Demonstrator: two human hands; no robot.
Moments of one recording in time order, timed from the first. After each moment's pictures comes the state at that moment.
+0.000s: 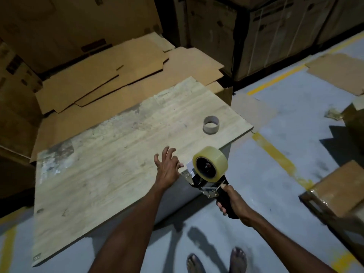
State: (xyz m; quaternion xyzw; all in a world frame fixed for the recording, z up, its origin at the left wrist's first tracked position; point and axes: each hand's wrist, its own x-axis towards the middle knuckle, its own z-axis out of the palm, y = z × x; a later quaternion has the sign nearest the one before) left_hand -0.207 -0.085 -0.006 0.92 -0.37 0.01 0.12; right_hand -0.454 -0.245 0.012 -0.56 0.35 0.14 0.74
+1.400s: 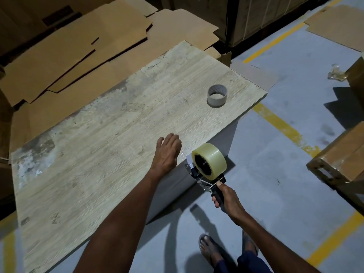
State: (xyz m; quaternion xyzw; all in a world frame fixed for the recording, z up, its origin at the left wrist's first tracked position) left_hand -0.148 -0.061 -0.076 0.85 -0.52 0.06 0.12; right_hand -0.419 -0.156 -0.096 -0.53 0.42 0.01 0.73
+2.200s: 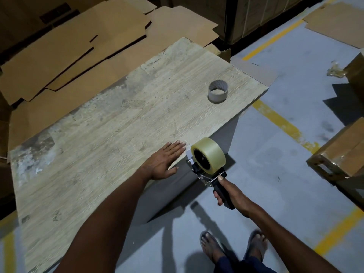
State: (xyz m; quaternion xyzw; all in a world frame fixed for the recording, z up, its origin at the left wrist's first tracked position) left_hand -0.122 -0.014 -0.086 0.72 -0.68 -0.12 0.05; right_hand -0.426 -0.172 -0.086 -0.58 0.34 0.12 0.73
